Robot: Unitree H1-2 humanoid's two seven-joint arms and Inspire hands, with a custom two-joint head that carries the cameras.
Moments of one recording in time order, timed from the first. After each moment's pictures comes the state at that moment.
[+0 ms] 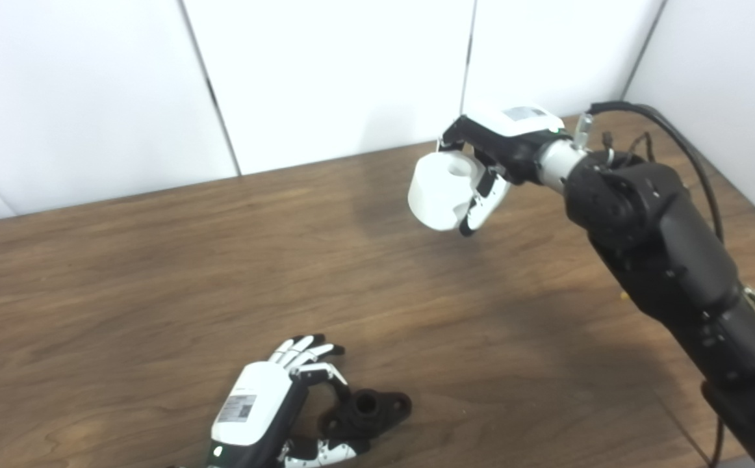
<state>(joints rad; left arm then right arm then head) 0.12 0.24 -0.43 -0.29 0.82 -0.08 -0.16 -0.51 -0.58 0.22 -0.47 -0.86 0.46 0.80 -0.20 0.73</state>
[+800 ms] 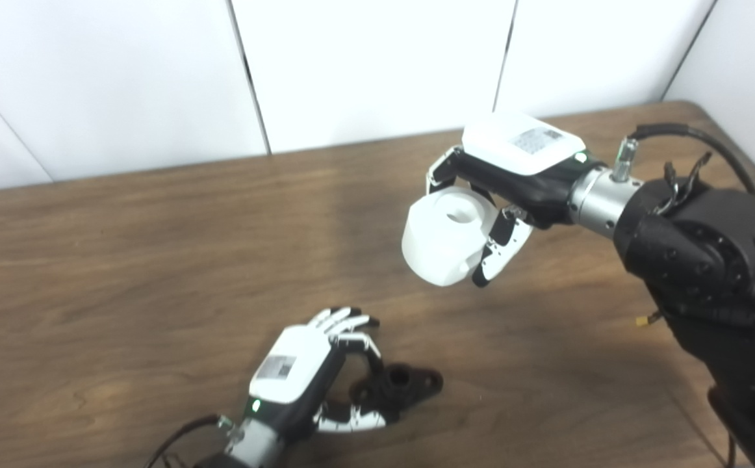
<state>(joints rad) 0.08 0.21 -0.47 -0.30 0.86 -0.02 -0.21 -0.52 -0.51 0.23 -0.83 -0.89 0.46 1.14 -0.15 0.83</state>
